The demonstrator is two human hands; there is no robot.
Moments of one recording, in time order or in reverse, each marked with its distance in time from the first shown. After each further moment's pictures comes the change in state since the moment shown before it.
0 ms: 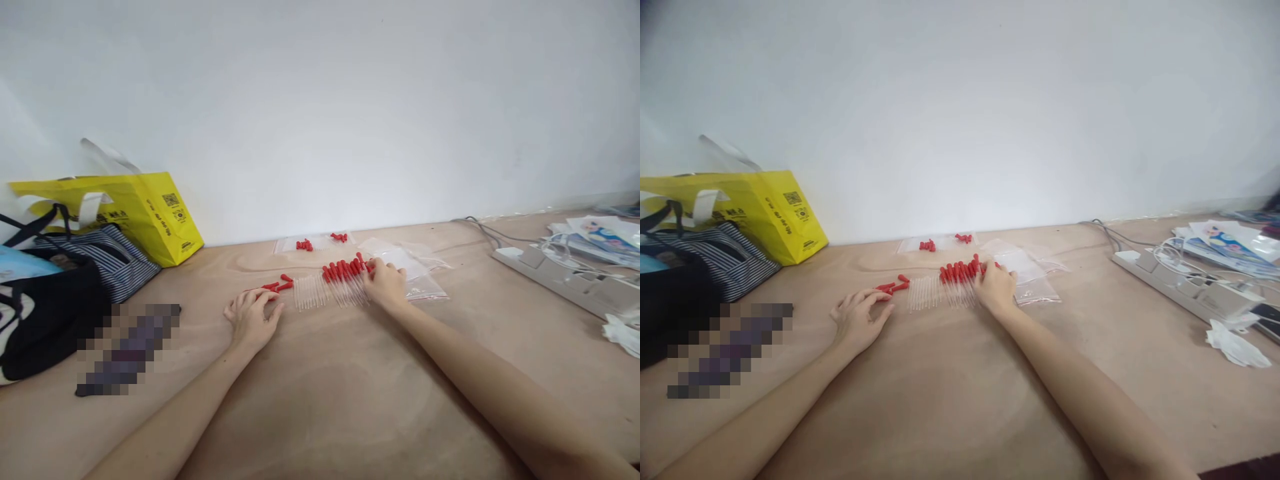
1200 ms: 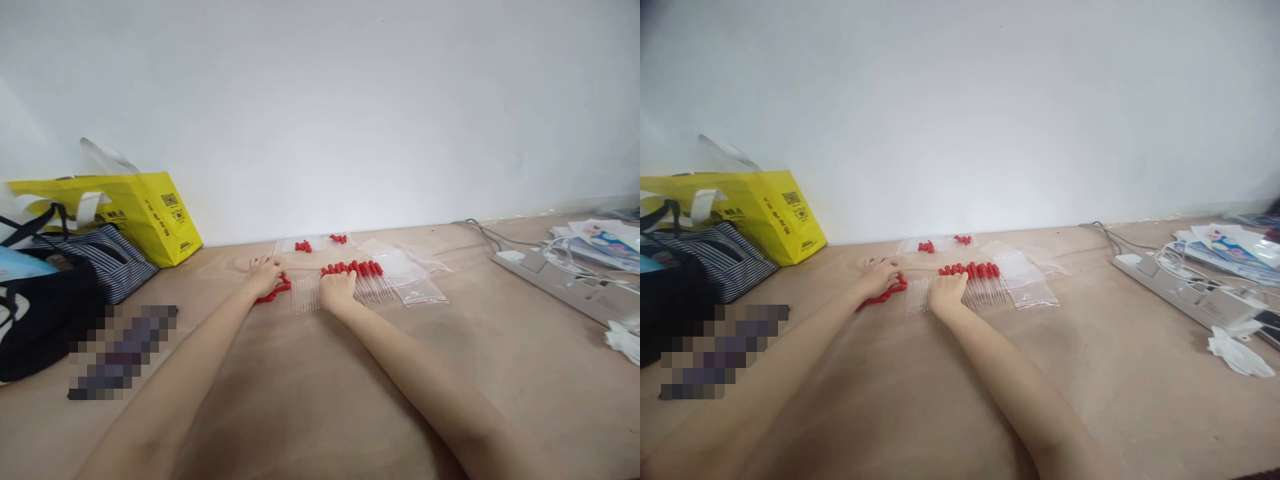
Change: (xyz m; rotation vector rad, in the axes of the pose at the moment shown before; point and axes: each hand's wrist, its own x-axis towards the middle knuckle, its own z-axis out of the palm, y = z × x) left_hand 0.102 -0.025 0.042 0.151 -0.309 0.320; right_hand -0.001 -0.090 0.021 -0.229 -0.375 -0.159
